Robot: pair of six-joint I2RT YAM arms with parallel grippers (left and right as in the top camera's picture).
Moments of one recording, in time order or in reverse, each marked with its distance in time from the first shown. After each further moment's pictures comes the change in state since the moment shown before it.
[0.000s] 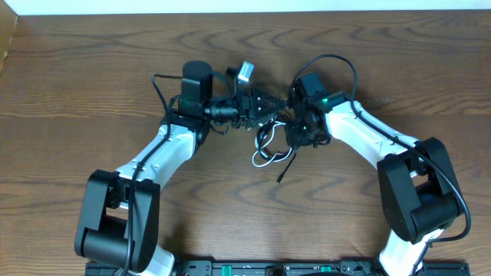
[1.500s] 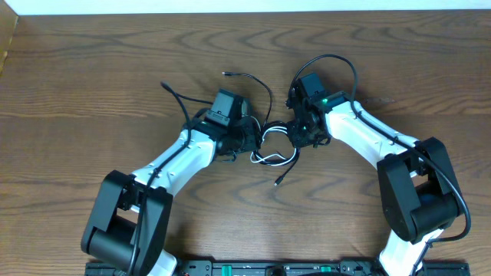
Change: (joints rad) left arm -0.165 0.000 0.005 -0.600 -0.868 0.316; right arm 0.000 0.000 -0.002 0.003 0.000 0.003
